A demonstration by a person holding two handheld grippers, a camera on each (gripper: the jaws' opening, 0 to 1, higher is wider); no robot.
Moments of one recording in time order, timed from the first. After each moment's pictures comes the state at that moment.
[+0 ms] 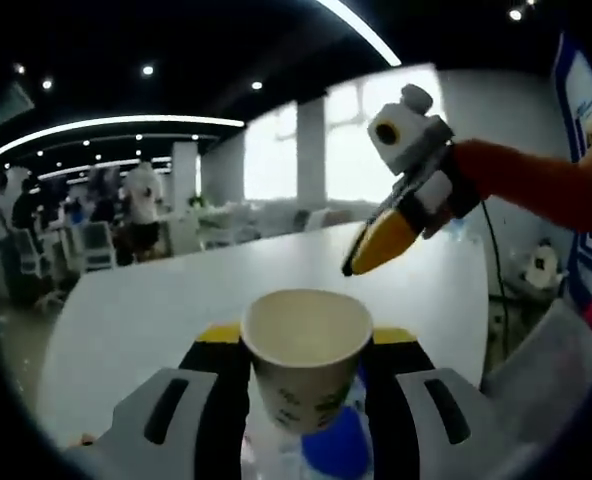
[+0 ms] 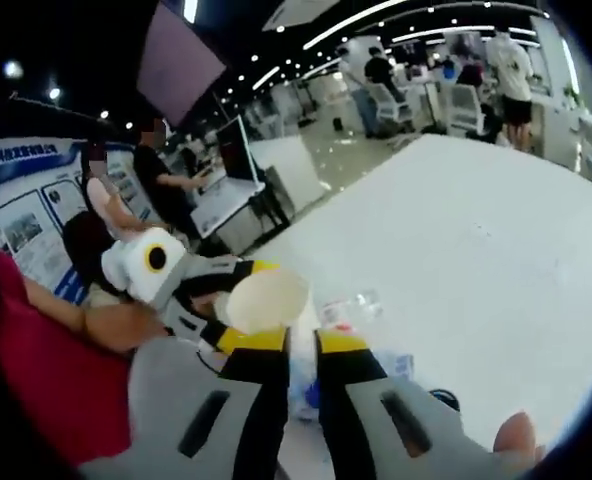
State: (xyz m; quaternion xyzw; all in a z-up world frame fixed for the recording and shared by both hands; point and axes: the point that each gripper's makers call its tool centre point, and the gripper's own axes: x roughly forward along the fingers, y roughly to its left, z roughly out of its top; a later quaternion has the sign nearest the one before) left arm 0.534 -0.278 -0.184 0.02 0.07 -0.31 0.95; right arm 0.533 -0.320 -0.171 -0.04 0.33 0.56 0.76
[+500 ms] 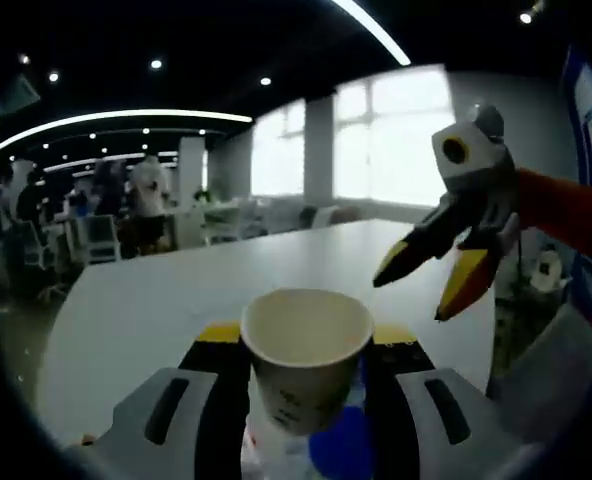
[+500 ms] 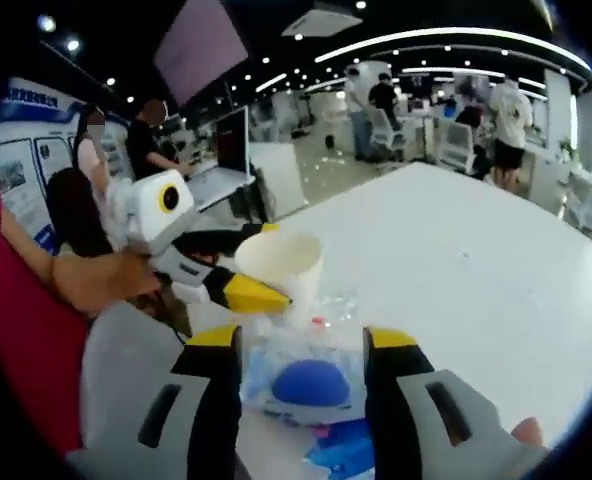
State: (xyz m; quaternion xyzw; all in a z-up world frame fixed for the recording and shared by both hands) left arm 0.547 -0.274 -0.191 0.01 0.08 -0.30 0.95; right arm 0.514 -0.338 -0.190 -0.10 0.25 0.54 0.80
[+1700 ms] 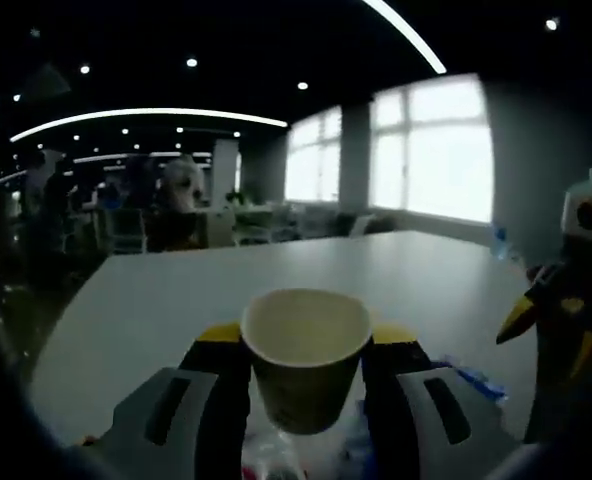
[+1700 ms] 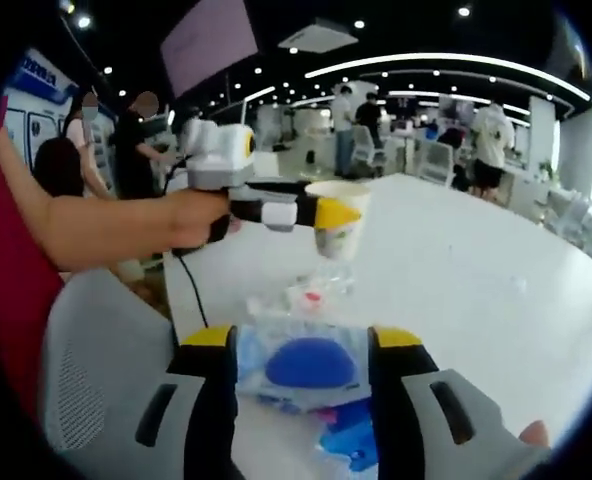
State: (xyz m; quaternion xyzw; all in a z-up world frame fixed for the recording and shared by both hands) left arm 0.621 -0.239 -0.217 -0.02 0.07 -0.23 0.97; right arm 0.486 -0.348 -0.237 -0.11 0.22 0.50 0.83
